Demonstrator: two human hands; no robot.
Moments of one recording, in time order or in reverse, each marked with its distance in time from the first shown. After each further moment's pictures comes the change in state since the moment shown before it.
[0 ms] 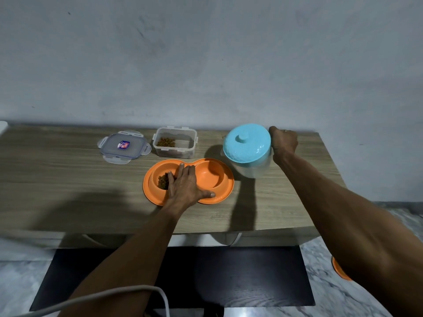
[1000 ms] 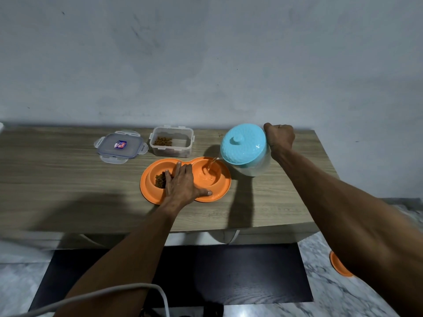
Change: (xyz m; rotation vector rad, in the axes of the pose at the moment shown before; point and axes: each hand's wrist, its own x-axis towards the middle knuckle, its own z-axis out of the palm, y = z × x) left_hand 0.002 0.000 0.001 0.012 0.005 -0.019; right_hand -0.009 -0.012 -0.007 -0.112 -0.017 -0.085
